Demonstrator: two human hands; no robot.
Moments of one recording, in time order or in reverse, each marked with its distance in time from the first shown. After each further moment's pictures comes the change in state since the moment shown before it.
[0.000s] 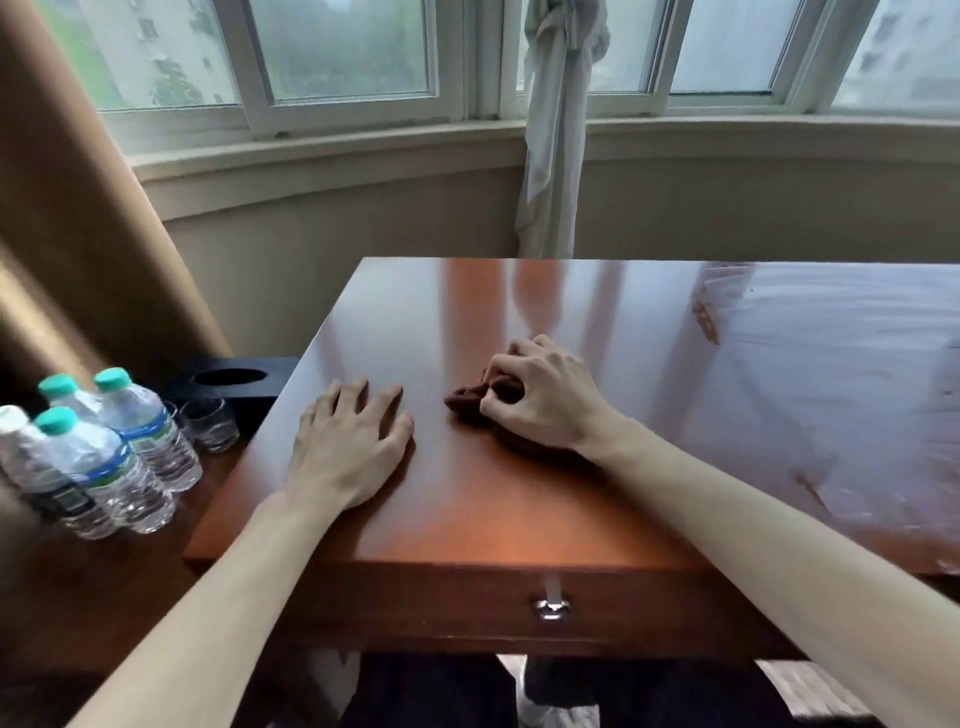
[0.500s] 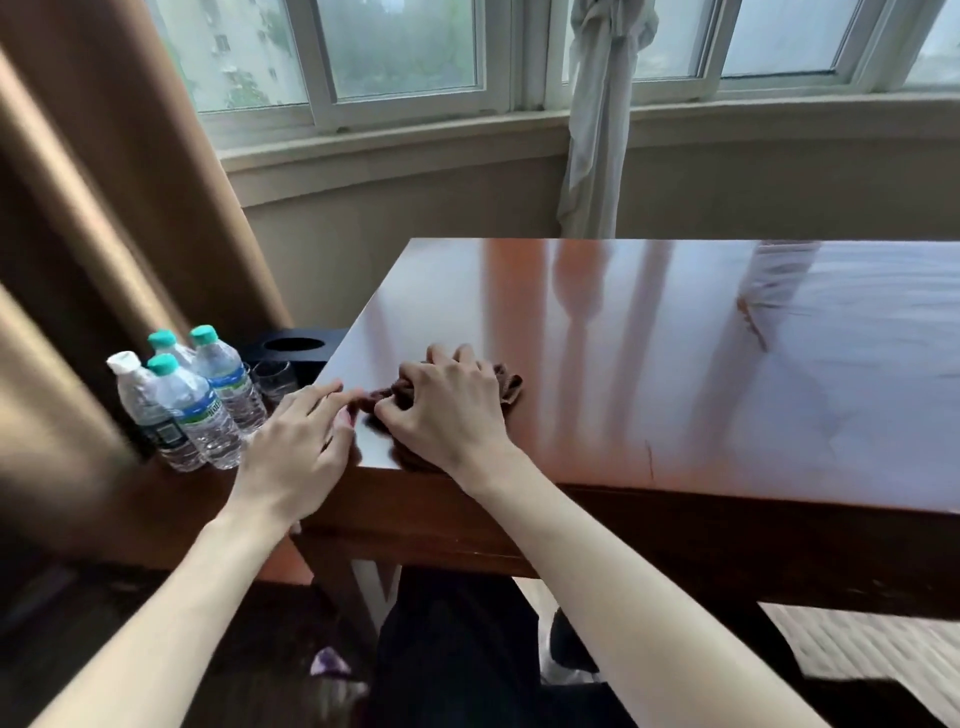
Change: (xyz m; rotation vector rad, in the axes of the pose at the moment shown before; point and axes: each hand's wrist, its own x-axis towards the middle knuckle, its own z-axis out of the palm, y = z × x) left_hand -0.103 -0.067 -0.016 -0.082 0.270 0.027; right_hand -0.042 -0.159 0.031 0.065 0.149 0.008
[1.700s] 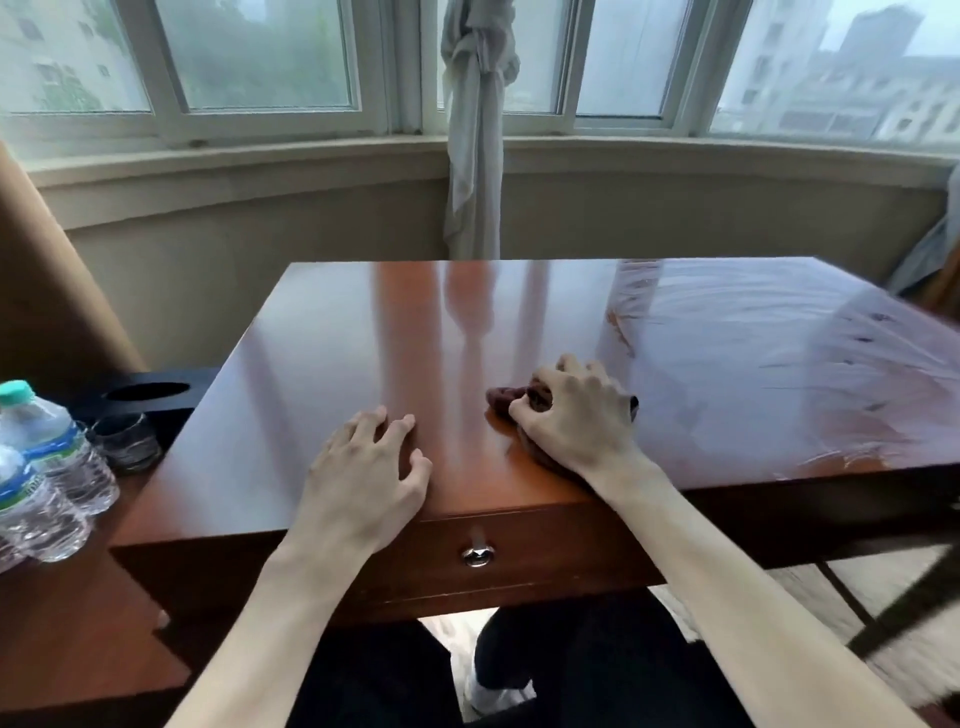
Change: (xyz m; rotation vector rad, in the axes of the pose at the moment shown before) left_hand 0.016 0.143 0.040 -0.013 -0.240 0.127; right_hand -0.050 0.164 -0.109 -0.257 0.039 0.376
